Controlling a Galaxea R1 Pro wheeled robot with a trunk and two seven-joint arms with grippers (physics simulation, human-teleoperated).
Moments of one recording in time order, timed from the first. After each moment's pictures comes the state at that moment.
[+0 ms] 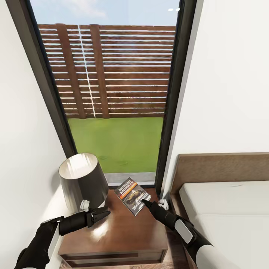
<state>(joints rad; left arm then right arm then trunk) -0.41 0.04 0.32 -0.94 -0.01 0.47 -1.43 -0.61 0.05 0.04 -0.41 -0.76 0.35 0.69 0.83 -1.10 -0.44</state>
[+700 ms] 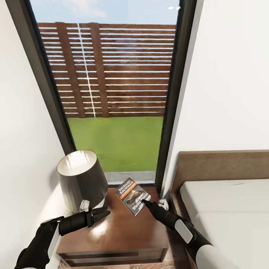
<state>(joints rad) -0.41 0.04 0.32 -0.94 -0.01 0.47 -1.43 -0.61 0.05 0.04 -0.41 -0.76 0.35 0.69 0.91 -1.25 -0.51</state>
